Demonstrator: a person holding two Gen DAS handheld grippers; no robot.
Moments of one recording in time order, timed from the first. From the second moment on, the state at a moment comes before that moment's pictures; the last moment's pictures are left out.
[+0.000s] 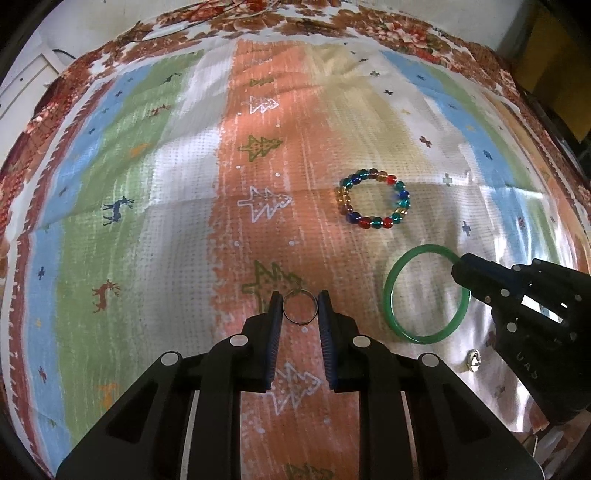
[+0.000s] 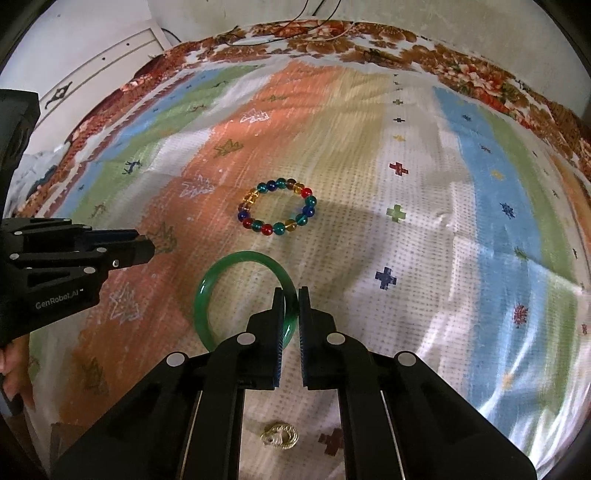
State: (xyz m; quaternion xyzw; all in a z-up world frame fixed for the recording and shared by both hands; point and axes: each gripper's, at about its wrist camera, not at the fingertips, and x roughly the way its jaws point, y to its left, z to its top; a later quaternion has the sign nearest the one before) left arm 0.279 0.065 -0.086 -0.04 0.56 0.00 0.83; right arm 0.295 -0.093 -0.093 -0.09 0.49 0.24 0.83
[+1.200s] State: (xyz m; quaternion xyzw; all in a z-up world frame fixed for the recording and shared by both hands) left arm 0.214 0.044 -0.037 -0.05 0.49 -0.01 0.87; right arm 0.231 -0.123 -0.029 -0.07 0.41 0.25 0.88
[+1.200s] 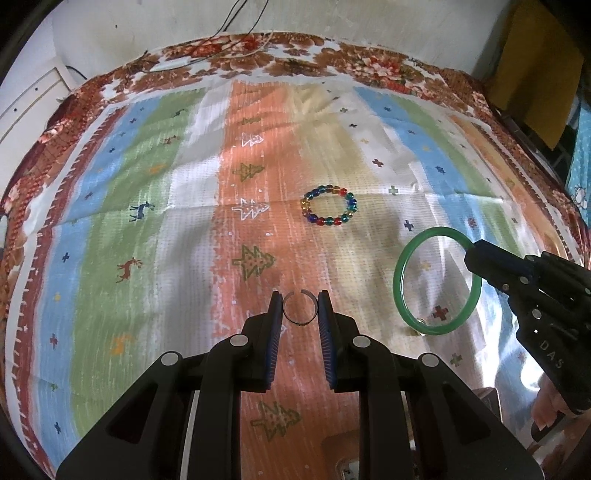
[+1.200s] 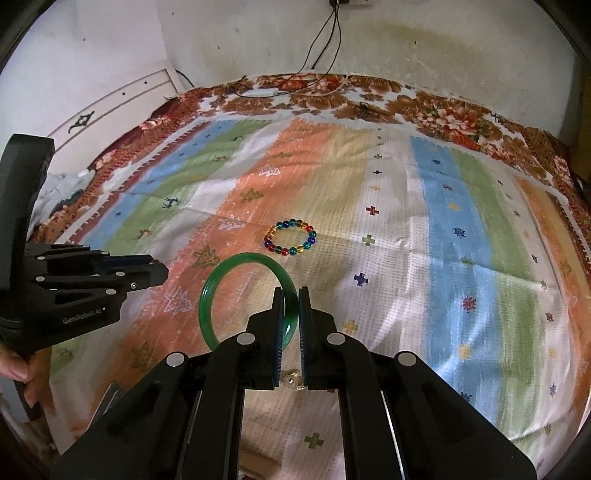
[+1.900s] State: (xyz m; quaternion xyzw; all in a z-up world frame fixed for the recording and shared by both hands) left arm 0.167 0.031 -0.016 -0.05 0.46 -0.04 0.88; right arm 0.187 -0.141 -0.006 -0.05 0.38 0.25 0.89
